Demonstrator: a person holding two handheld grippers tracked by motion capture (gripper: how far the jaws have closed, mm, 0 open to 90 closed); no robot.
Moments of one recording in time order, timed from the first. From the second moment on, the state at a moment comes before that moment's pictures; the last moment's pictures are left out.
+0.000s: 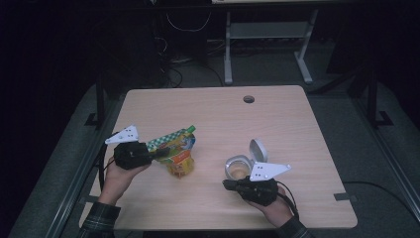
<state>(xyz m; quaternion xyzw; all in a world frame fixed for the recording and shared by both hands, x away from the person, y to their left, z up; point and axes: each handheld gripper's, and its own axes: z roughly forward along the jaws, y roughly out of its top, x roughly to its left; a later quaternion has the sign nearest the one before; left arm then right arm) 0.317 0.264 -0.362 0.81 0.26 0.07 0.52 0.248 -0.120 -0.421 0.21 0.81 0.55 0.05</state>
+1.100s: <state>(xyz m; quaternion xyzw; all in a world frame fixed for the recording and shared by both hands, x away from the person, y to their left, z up) 0.262 0.289 -0.409 0.83 0.30 0.10 0.47 0.240 -0.166 -0.421 0.26 0.80 0.53 0.08</state>
